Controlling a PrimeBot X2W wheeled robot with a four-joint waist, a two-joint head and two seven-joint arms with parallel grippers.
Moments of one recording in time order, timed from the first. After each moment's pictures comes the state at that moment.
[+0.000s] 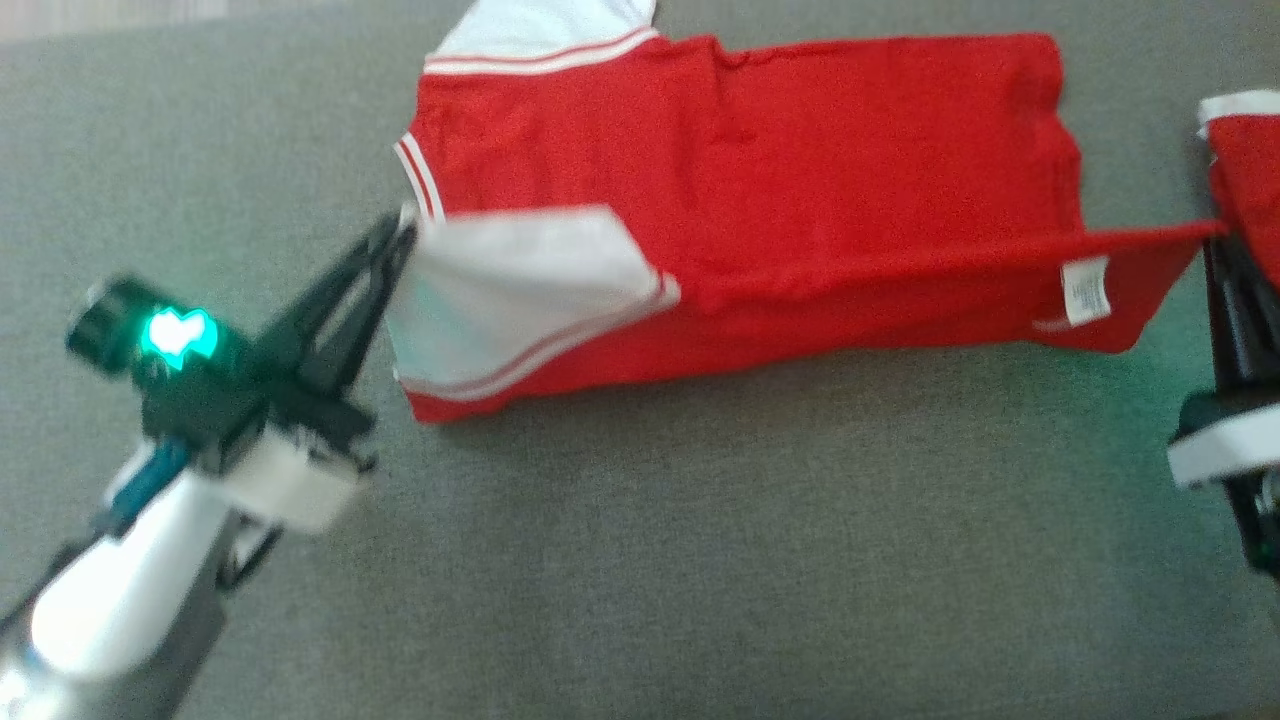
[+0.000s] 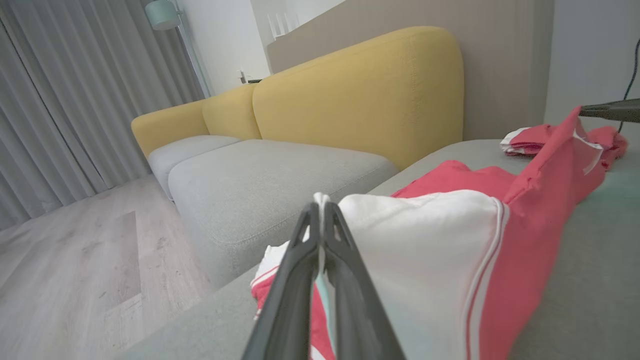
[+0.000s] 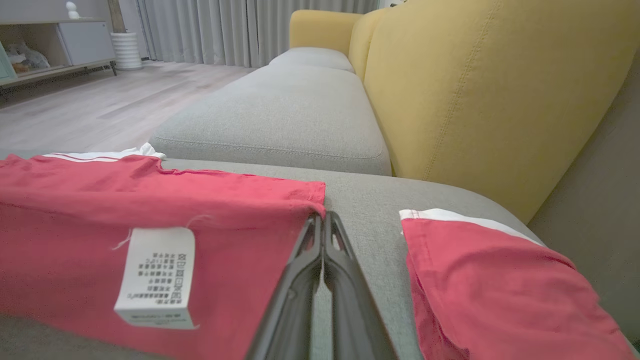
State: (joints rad) left arm -0.41 0.55 -0.56 0.06 -0.33 -0.08 -0.26; right arm -0.23 -0.46 0.10 0.32 0.36 0.12 -0.25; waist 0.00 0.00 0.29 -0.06
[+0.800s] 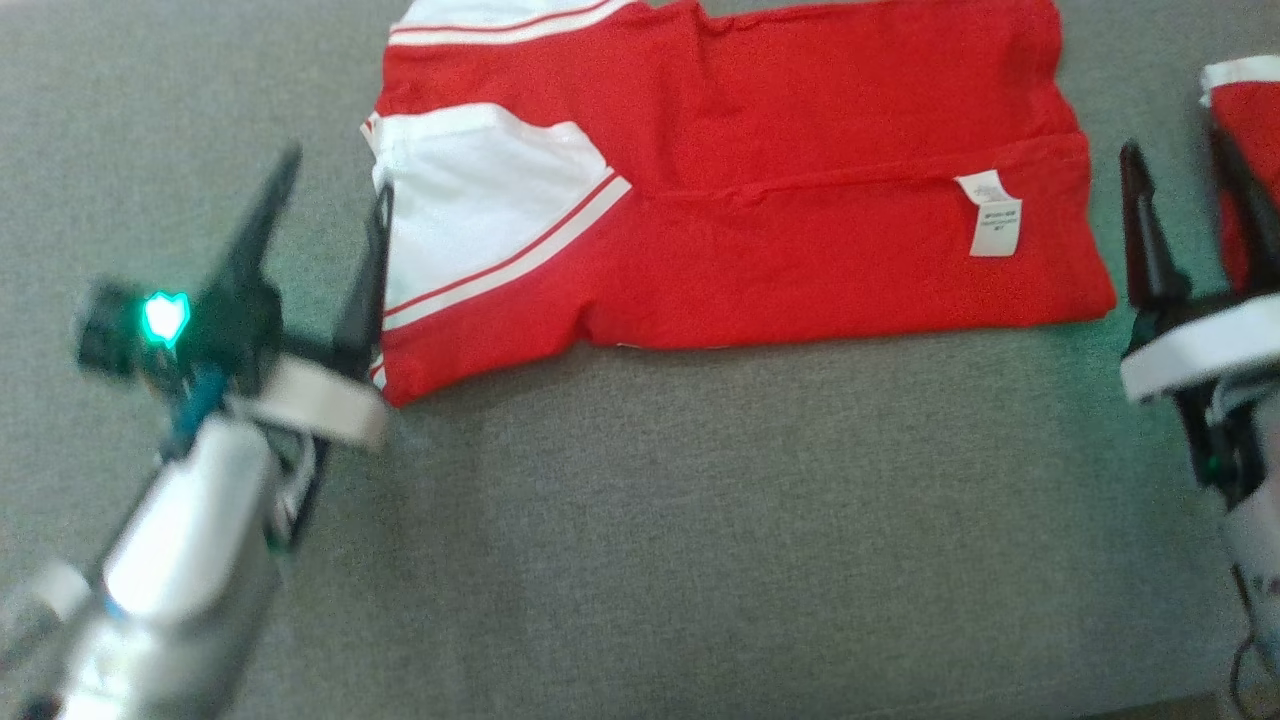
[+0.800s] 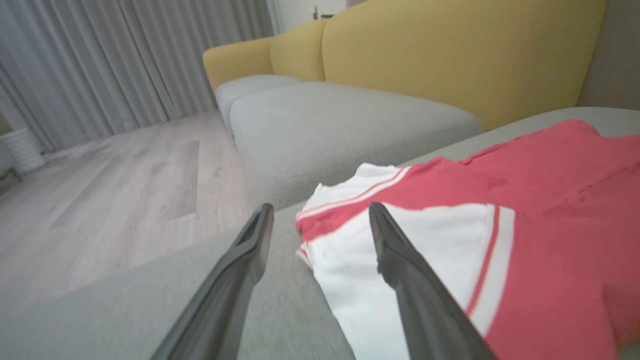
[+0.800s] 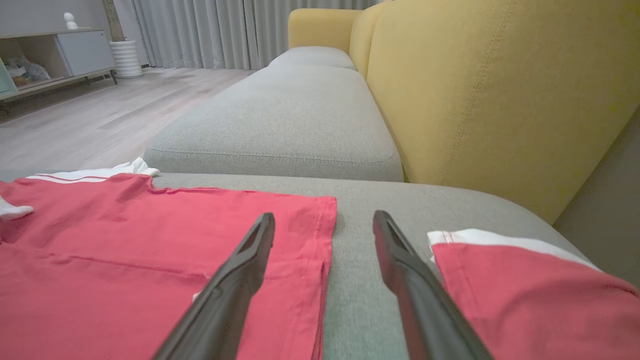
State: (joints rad) left arm -0.58 0.37 -0.51 0.43 -0.32 0.05 -0.26; right arm -0.48 -0.41 0.20 0.49 0.38 0.12 -0.25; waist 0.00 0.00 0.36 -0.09
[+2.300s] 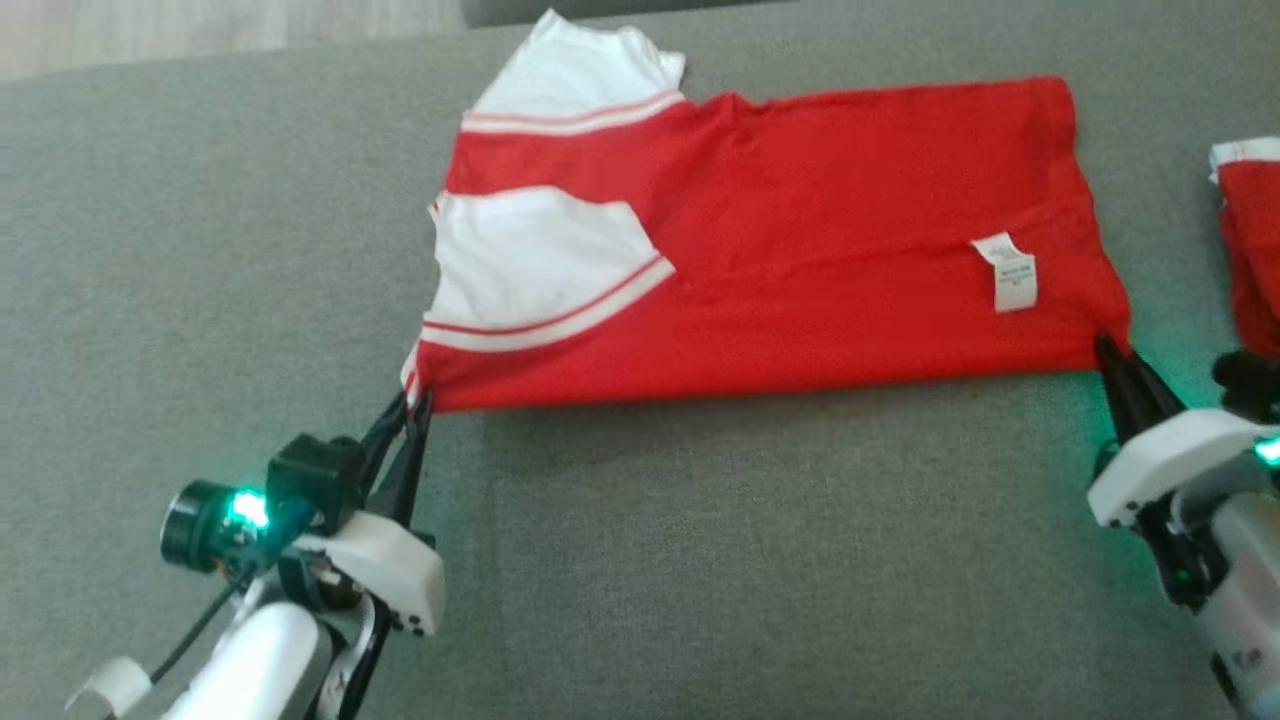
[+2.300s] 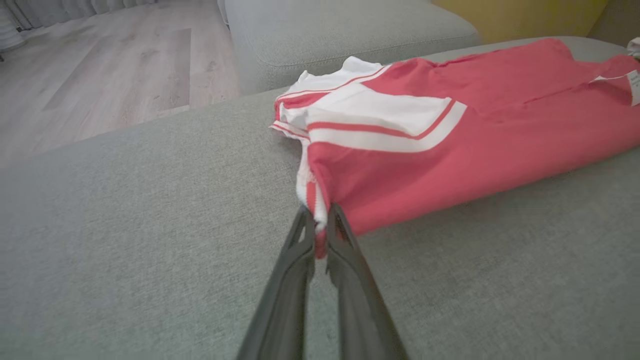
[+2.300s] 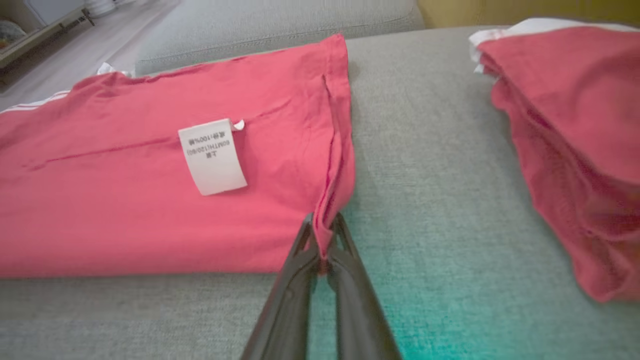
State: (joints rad) left arm -0.24 0.42 -0.56 0.09 -0.42 0.18 0.12; right arm -0.45 -0.42 0.41 0.81 0.65 0.12 -0.19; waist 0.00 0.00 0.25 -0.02
